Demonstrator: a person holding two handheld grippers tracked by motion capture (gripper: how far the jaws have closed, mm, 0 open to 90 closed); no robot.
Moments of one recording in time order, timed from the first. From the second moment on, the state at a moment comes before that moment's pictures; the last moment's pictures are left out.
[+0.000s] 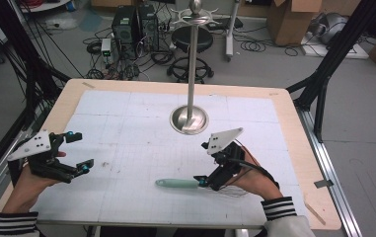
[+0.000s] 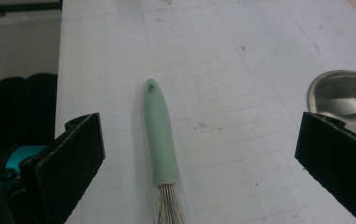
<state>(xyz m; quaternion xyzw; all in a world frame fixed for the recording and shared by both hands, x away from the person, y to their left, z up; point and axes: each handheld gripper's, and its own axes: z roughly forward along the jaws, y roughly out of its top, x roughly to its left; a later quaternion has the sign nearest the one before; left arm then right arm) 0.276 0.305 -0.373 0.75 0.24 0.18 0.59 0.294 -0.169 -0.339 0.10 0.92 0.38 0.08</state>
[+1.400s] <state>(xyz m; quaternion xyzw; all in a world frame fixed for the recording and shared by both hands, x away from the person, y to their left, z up) 0.276 0.303 -0.373 0.76 0.24 0.18 0.58 0.300 -0.109 -0.397 0.02 0.98 0.21 0.03</state>
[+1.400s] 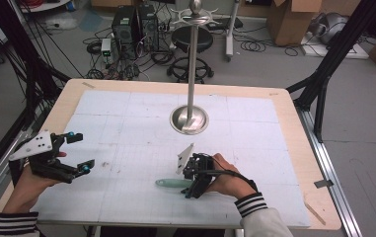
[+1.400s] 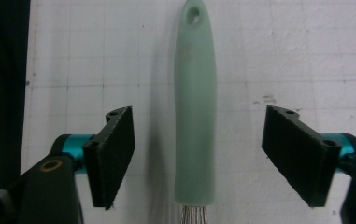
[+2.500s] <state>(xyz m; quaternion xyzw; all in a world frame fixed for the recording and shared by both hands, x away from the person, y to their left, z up) 0.277 0.300 -0.376 0.76 0.24 0.18 0.58 0.301 -0.104 -0.408 0.01 0.99 0.16 0.02</state>
